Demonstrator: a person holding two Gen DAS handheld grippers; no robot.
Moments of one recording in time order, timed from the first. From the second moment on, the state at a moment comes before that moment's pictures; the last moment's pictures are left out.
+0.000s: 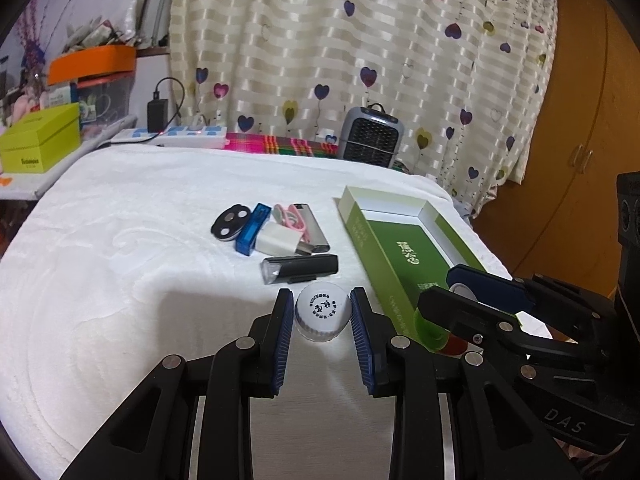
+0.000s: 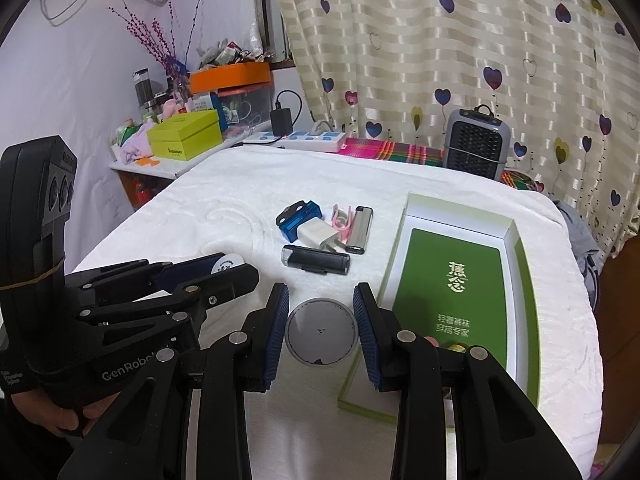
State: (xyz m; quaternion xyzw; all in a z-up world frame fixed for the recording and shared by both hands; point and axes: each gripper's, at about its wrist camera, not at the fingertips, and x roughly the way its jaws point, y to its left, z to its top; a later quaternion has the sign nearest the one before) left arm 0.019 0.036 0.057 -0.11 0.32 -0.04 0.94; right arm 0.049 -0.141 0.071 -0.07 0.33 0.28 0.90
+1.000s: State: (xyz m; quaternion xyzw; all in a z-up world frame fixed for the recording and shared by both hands) left arm 0.035 -0.027 0.067 -0.06 0.32 -0.11 0.94; right arm 0.063 -0.215 0.078 -0.01 0.32 0.23 0.92
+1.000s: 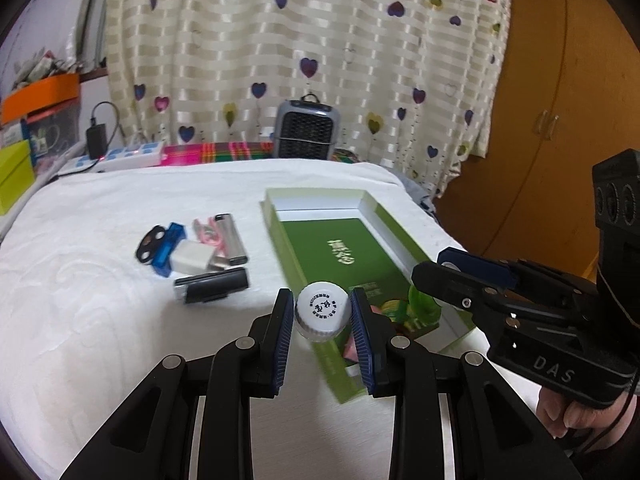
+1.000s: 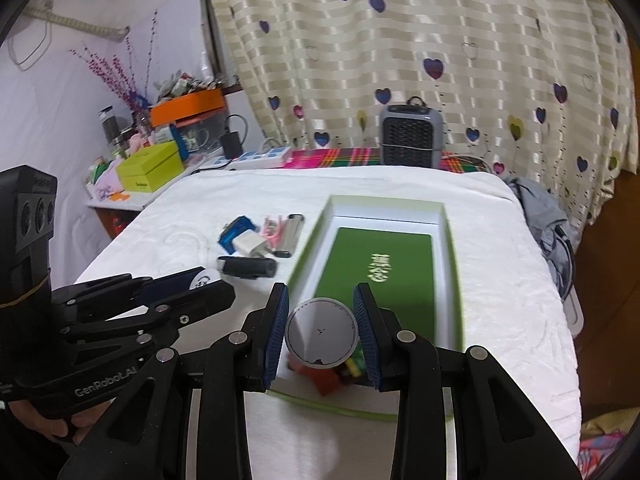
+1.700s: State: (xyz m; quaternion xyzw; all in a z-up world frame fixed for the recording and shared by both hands) left arm 0.056 -0.063 0.041 -0.03 0.35 -0.17 0.92; right arm 0.079 -0.249 0.056 0.01 0.35 0.20 0.91
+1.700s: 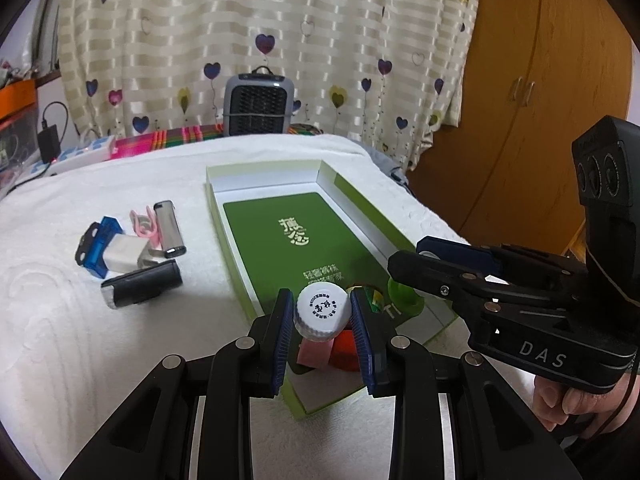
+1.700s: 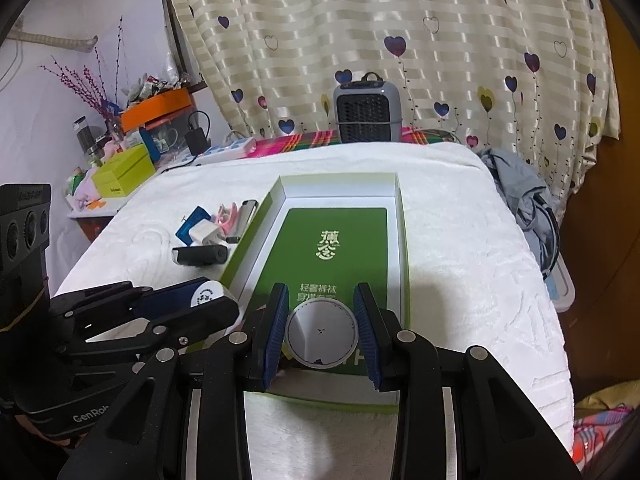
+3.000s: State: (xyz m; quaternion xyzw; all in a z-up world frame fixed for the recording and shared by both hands) left arm 0.063 -0.055 0.041 -0.05 0.34 -0.16 0.93; right arm 0.085 -0.258 0.049 0.03 0.37 0.17 0.91
